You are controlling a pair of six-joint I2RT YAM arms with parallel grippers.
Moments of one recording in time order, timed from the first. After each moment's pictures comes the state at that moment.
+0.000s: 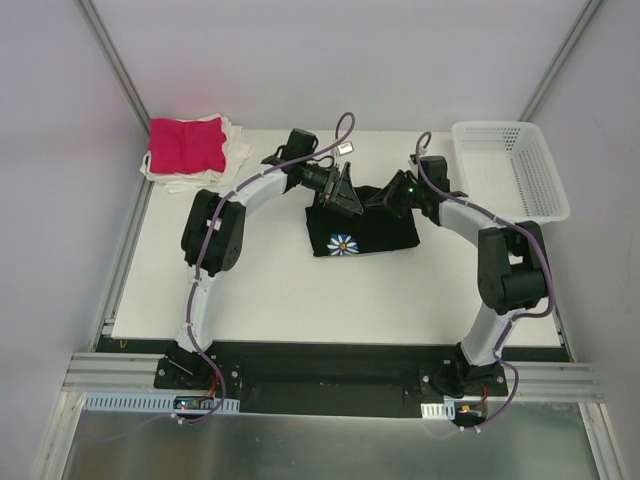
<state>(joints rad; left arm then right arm) -0.46 2.23 1.80 -0.31 1.23 -0.42 0.23 1.78 1.15 -0.04 -0.53 0.84</state>
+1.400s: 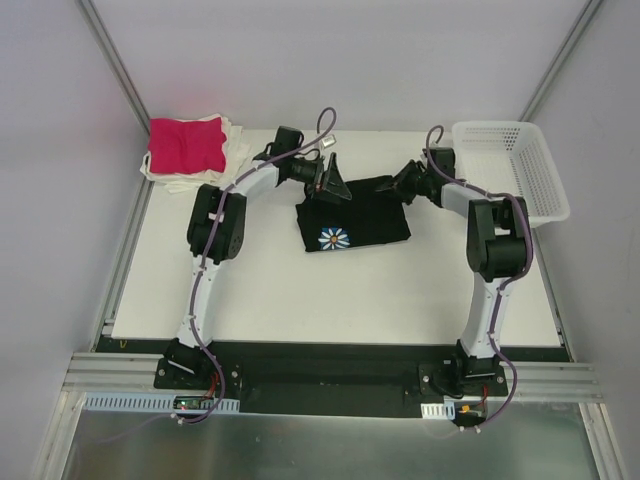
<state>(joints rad) -0.35 2.44 1.95 -0.28 1.21 -0.45 0.12 2.11 1.39 -0.02 -0.58 0.91</state>
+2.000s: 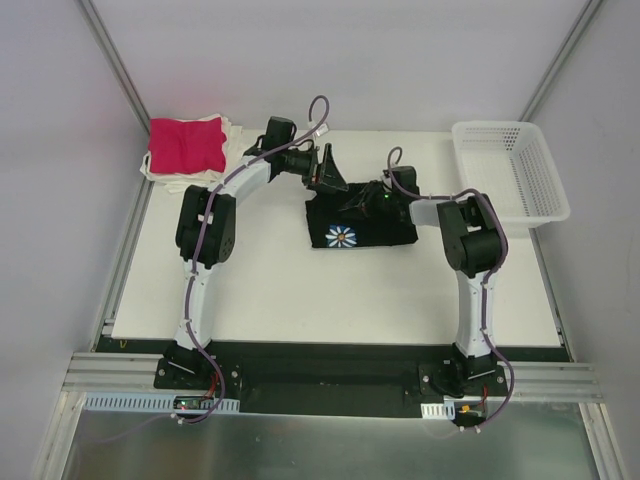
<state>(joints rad) -0.34 2.30 1.89 -0.27 1.13 -0.44 0.33 2.19 1.32 0.16 -0.66 1.05</state>
